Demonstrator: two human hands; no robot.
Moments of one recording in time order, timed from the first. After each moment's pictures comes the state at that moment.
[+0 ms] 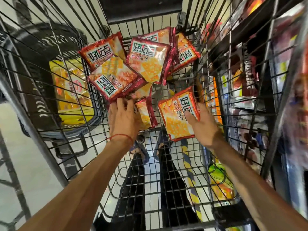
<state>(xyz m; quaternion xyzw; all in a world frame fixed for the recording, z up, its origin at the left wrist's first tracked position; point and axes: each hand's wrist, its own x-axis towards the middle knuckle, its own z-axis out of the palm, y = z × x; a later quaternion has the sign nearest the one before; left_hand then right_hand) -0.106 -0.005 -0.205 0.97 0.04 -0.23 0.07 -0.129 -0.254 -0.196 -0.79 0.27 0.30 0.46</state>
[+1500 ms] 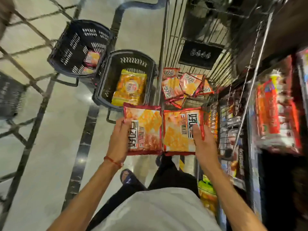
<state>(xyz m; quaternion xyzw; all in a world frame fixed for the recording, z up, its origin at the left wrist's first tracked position) -0.381 0.133 0.085 0.63 0.36 -0.05 0.69 -0.333 -0.110 0.100 -0.81 0.14 0.20 0.53</state>
